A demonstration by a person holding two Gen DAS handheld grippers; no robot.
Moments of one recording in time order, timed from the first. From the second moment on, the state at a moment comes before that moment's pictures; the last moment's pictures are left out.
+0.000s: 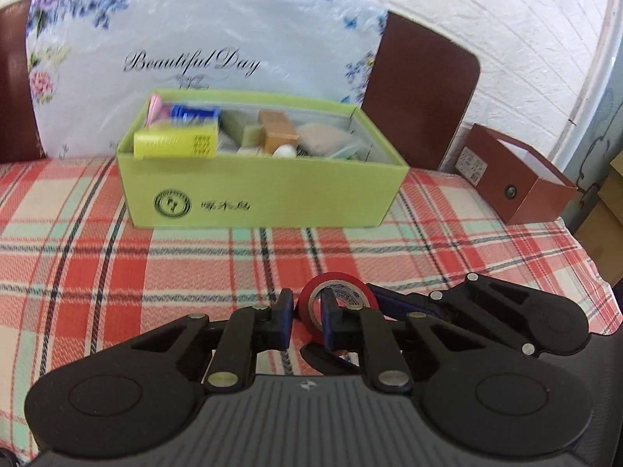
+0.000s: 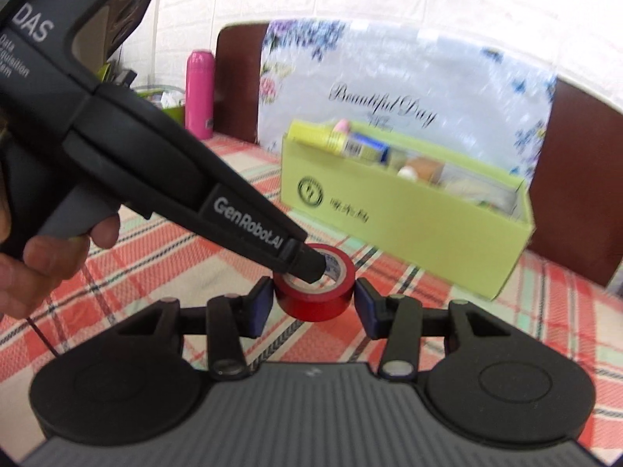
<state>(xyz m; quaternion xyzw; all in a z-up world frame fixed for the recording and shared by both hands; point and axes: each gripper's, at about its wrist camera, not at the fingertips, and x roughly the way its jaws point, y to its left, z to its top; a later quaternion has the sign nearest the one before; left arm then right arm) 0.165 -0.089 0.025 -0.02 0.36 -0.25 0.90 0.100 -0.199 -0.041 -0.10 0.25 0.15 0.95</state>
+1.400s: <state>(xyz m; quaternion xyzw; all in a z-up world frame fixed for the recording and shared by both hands) 0.211 -0.081 0.040 -0.08 0.29 -0.13 0.94 0.169 -0.296 -0.035 0.04 0.18 0.01 0.98</state>
